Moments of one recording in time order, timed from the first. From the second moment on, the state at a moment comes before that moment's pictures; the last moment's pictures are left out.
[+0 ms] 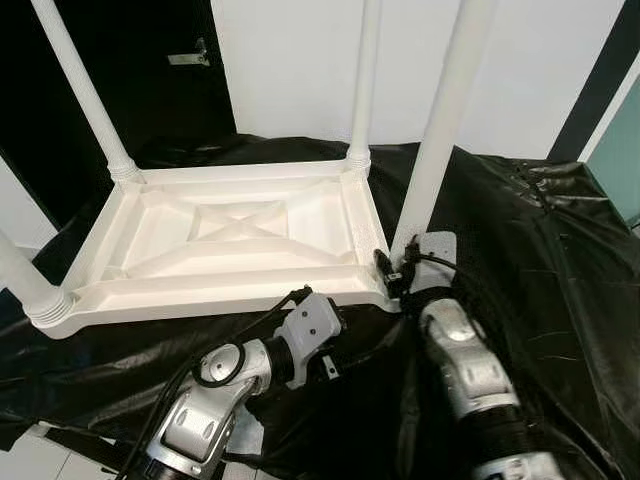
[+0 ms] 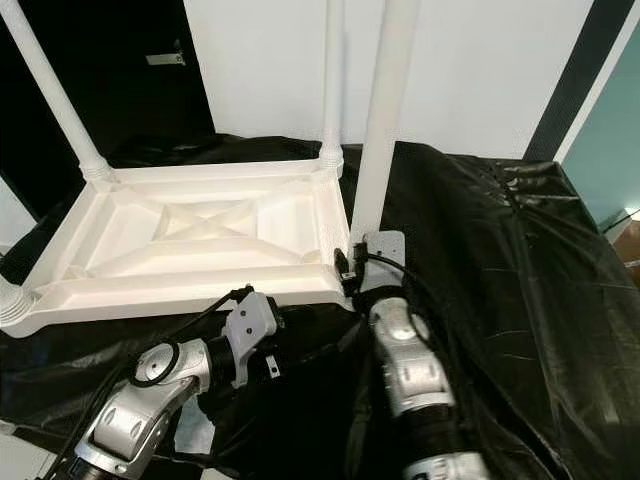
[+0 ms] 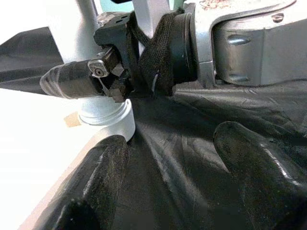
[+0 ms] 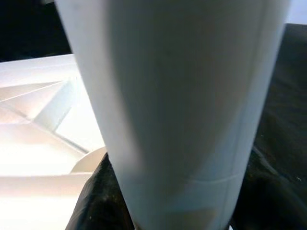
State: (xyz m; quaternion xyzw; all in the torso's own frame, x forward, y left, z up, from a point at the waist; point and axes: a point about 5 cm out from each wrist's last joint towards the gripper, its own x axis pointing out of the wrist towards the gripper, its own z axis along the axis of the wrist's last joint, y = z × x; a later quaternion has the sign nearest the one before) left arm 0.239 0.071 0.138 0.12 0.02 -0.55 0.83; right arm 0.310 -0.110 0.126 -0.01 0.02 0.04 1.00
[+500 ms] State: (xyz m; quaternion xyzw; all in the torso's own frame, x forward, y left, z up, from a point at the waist) left arm 0.240 0.070 0.140 0.12 0.01 -0.55 0.83; right arm 0.304 -0.106 0.130 -0.01 0.01 0.03 1.00
